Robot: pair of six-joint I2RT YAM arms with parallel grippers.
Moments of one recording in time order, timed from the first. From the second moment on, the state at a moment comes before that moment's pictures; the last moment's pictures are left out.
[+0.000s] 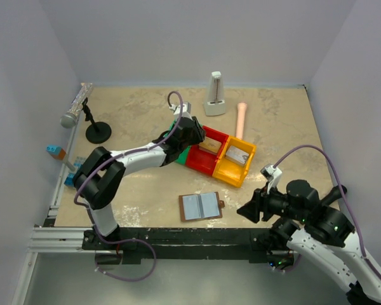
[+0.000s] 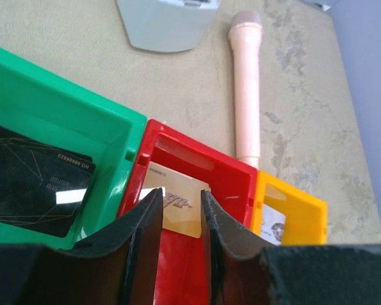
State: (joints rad) left arm -0.73 1.80 1.11 0.25 -0.27 -0.74; right arm 0.76 0.29 0.70 -0.94 -0.25 0.52
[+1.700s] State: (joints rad) left arm -1.25 0.44 0.21 -0.49 -0.55 -1.17; right arm 0.99 1.34 0.83 -0.77 0.22 0.66
